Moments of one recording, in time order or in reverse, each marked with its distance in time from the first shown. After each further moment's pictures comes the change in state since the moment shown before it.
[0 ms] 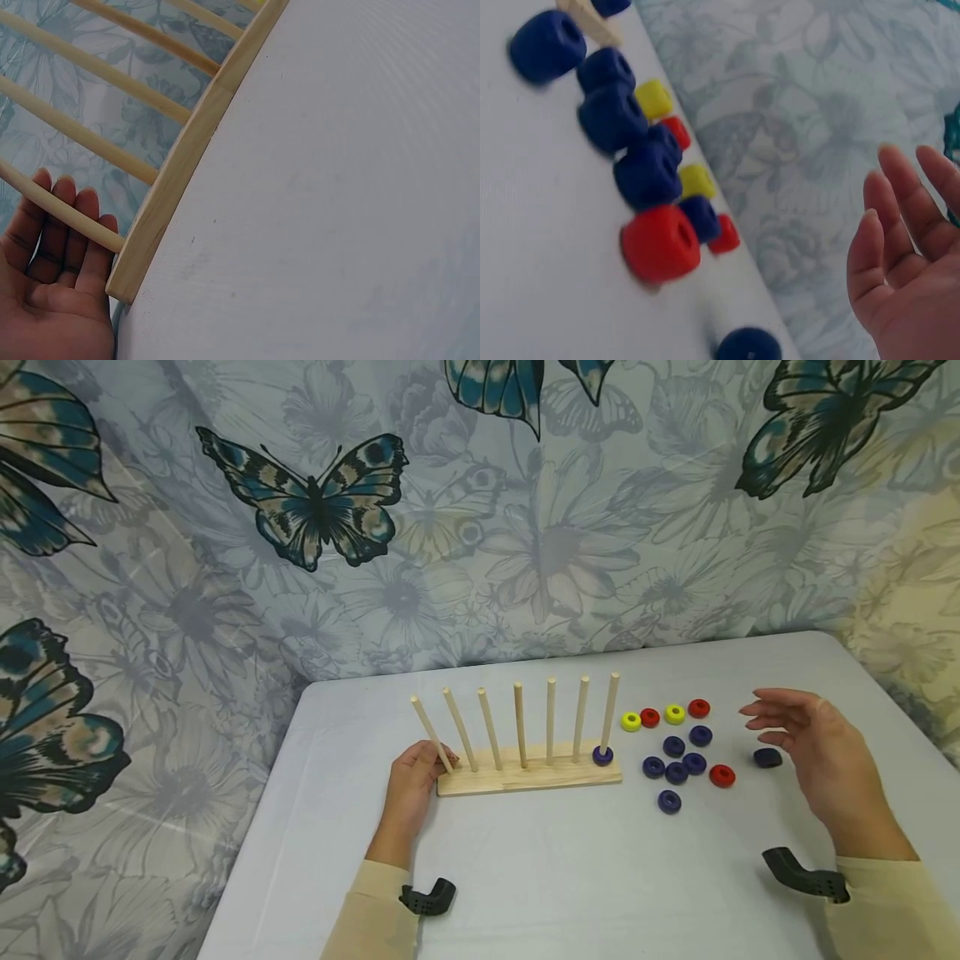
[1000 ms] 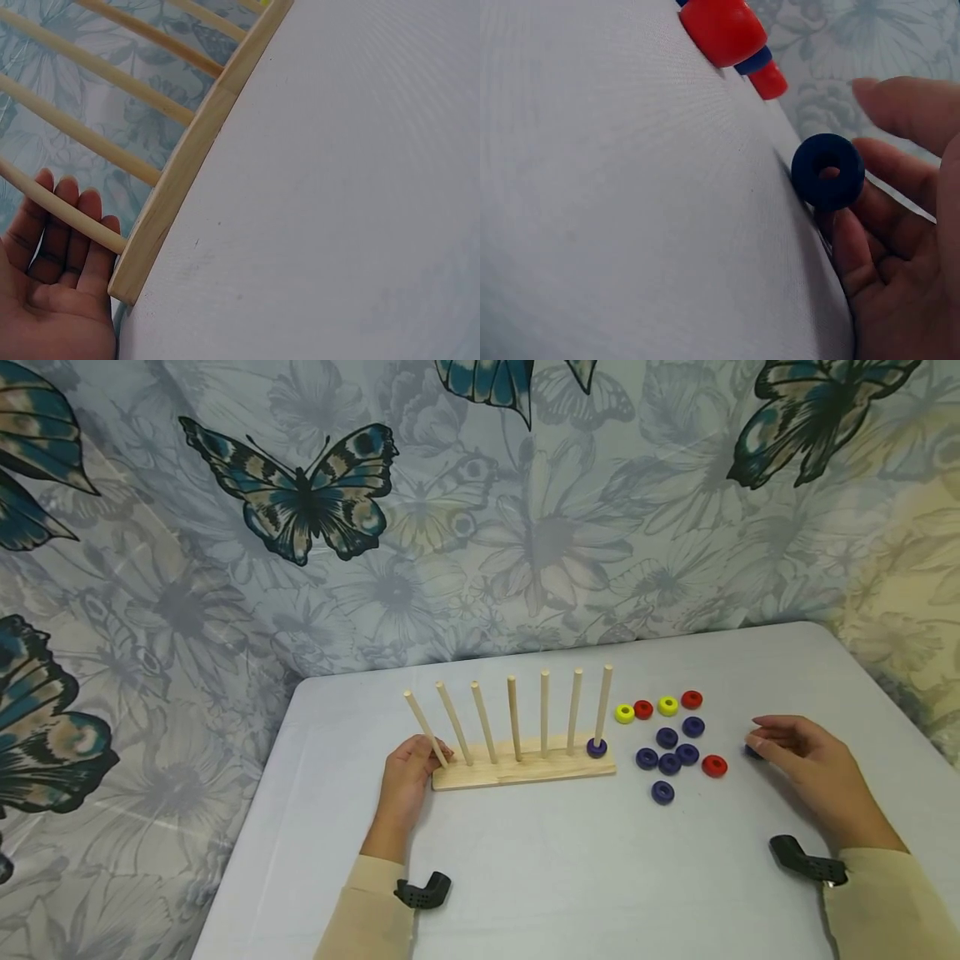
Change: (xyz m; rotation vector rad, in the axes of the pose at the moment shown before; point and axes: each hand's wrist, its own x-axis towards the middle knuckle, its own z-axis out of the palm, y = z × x) left_hand -0.001 0.003 0.002 -0.027 -0.005 0.006; right_hand -0.030 0.041 -0.051 -0.883 0.142 0.439
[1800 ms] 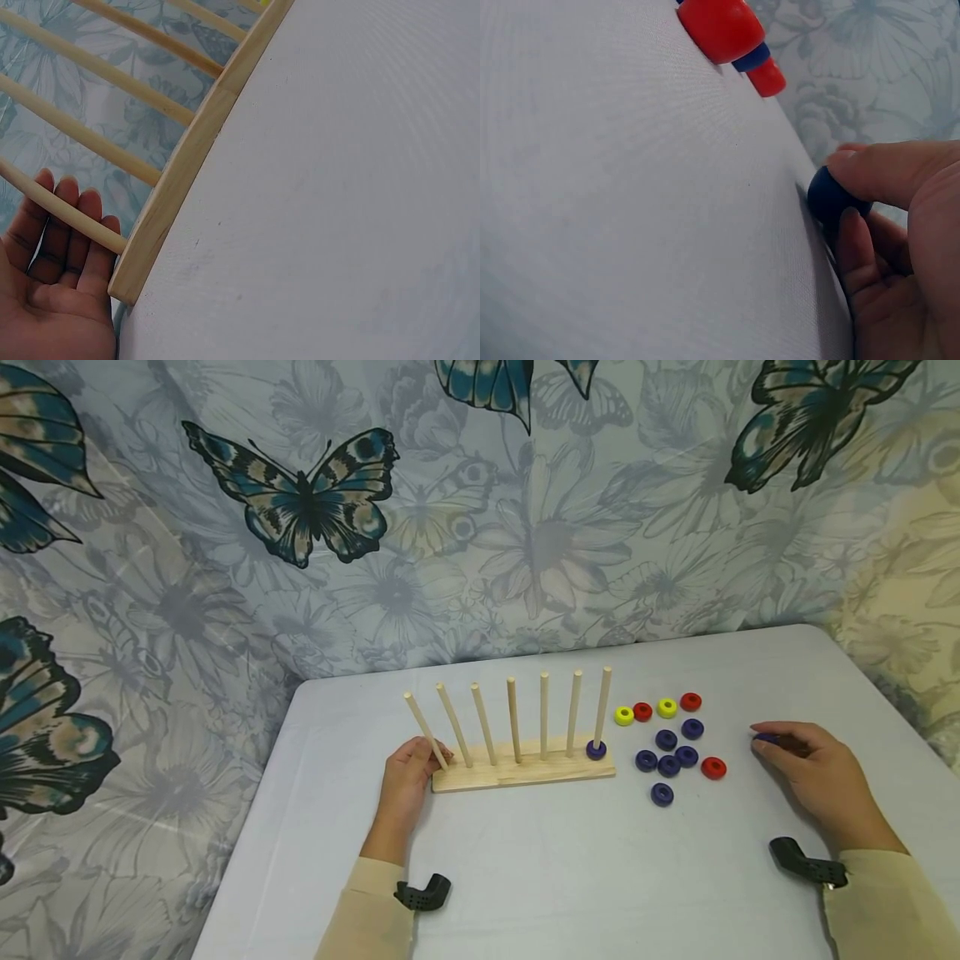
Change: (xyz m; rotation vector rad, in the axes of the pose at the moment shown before) left_hand -0.001 0.003 0.001 -0.002 0.004 -0.010; right_hand -0.001 0.000 -0.003 -0.170 0.035 -0.005
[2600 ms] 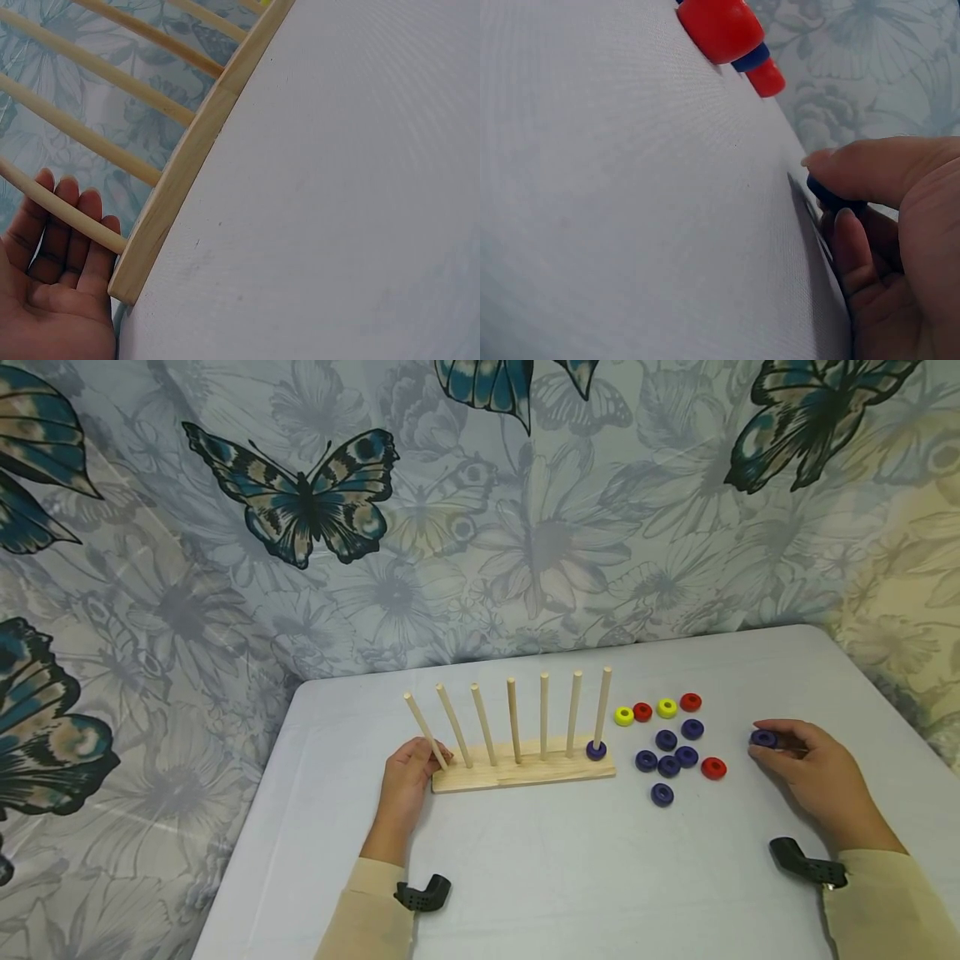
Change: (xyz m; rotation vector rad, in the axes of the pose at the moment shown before) left_hand 0.000 -0.001 -0.001 -0.016 0.000 -0.005; right_hand 0.003 0.000 0.000 -0.039 -0.037 0.000
